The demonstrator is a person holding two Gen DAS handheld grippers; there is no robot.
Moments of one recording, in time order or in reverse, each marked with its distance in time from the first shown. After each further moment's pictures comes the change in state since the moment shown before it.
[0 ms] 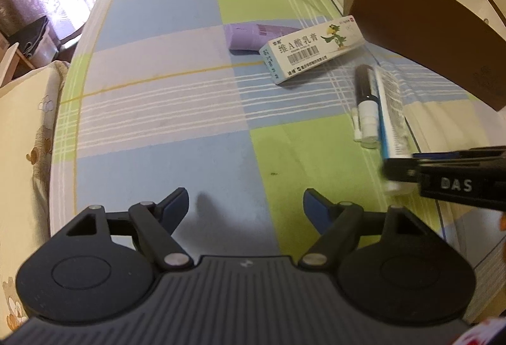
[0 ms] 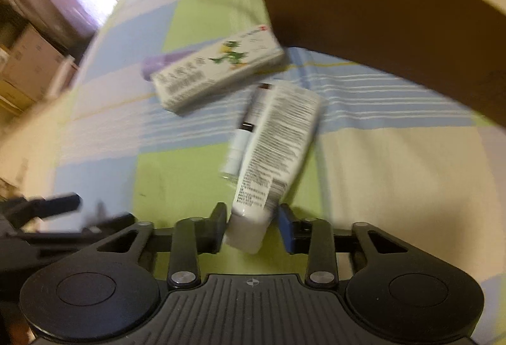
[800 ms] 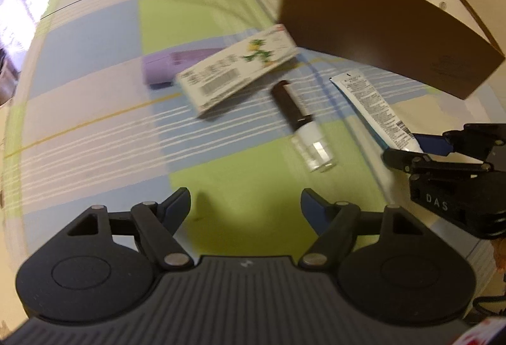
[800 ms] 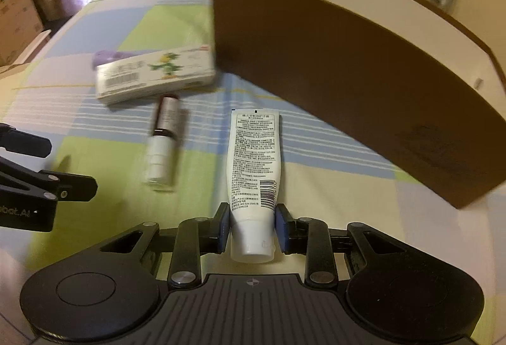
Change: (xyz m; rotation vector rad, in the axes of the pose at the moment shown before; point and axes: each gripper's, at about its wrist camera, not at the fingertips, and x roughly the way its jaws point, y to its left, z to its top) left arm 0.014 -0.053 0.028 0.133 -0.029 -0.129; right arm -0.011 -0.040 -0.011 -0.198 -0.149 -0.207
